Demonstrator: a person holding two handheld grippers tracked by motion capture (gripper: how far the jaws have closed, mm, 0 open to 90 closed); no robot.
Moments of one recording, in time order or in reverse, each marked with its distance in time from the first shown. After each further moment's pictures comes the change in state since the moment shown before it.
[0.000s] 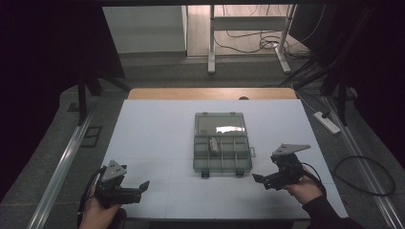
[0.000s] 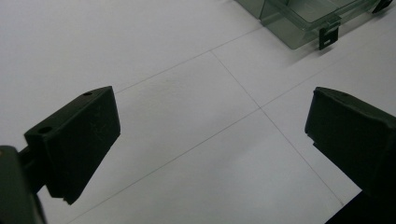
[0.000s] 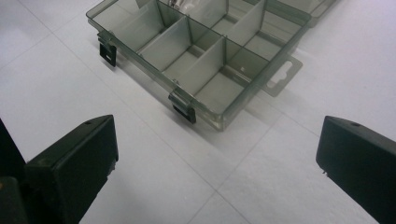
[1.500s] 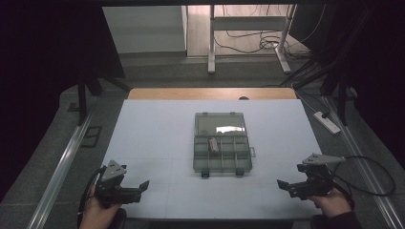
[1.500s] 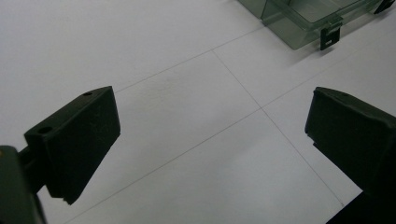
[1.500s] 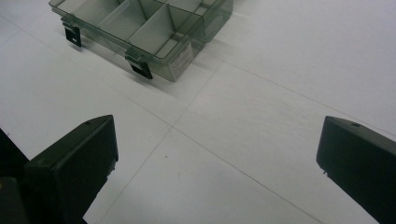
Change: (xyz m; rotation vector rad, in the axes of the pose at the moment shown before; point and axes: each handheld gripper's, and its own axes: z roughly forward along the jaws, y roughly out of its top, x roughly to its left) left arm 0.001 0.000 0.000 0.003 0.002 -0.008; right arm -0.024 -0.045 -0.050 -0.030 -0.086 0.114
